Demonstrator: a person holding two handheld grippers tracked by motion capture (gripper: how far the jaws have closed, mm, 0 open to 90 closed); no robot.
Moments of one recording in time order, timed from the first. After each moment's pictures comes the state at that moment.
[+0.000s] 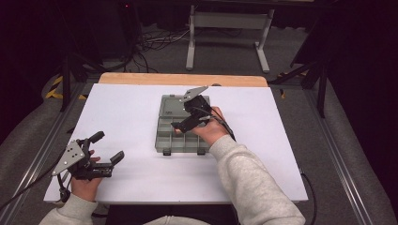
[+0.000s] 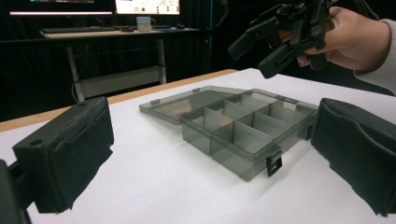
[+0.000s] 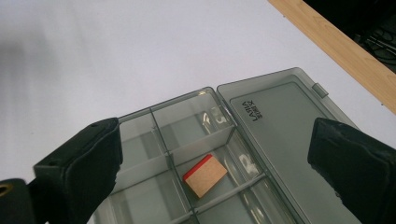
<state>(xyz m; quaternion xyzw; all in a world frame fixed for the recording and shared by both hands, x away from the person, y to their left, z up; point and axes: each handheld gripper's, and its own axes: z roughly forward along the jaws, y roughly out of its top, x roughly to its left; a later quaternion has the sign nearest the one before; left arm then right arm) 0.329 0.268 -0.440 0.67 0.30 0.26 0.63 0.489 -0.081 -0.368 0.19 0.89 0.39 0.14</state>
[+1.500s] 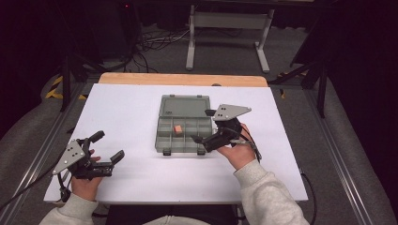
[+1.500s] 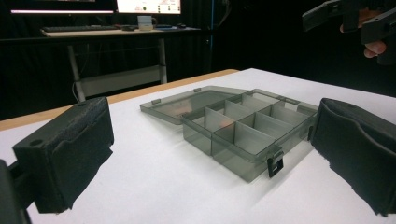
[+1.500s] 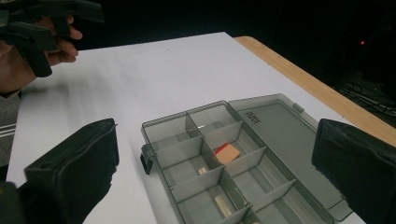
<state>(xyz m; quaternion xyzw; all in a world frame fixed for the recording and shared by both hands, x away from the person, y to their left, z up) 0.331 0.268 -0.439 0.67 0.30 0.26 0.62 0.405 -0.156 -0.349 0.18 0.83 0.50 0.17</state>
